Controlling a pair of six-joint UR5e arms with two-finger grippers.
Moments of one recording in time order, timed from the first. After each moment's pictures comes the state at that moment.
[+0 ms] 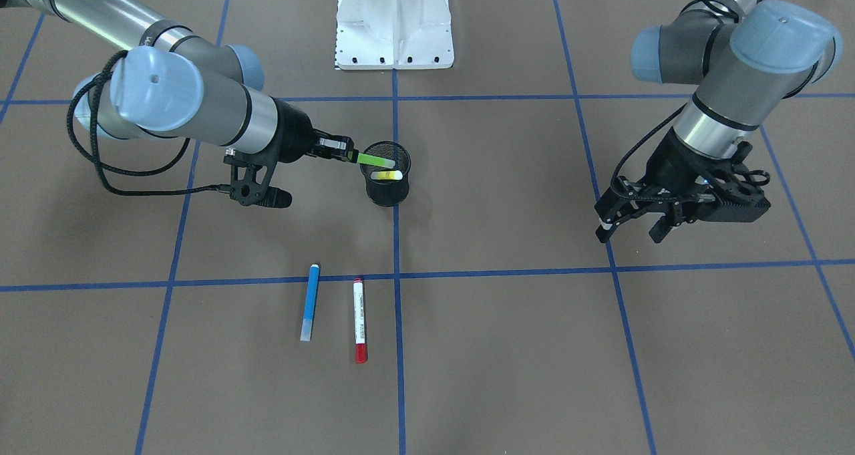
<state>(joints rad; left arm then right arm) -0.98 -1.98 -1.71 -1.99 -2.04 -1.10 0.83 -0.93 1.54 -1.03 2.62 1.67</state>
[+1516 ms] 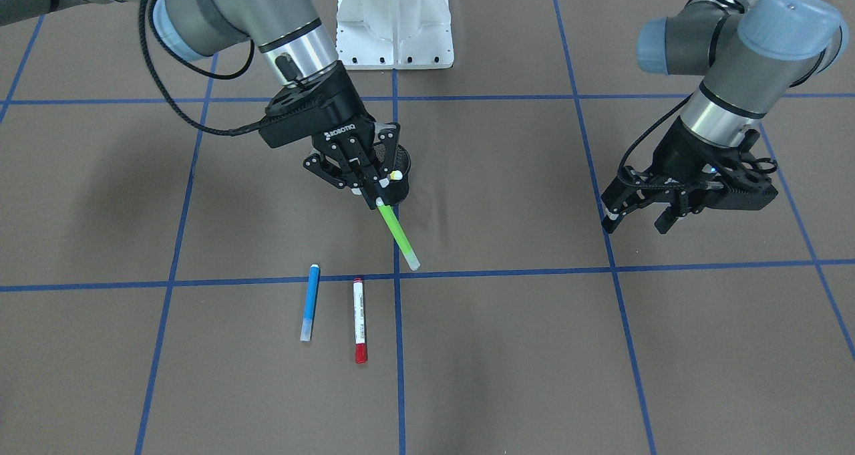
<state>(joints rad) -0.98 -1.94 -1.76 -1.99 -2.05 -1.10 0.57 -0.84 1.72 -1.21 1.46 1.27</state>
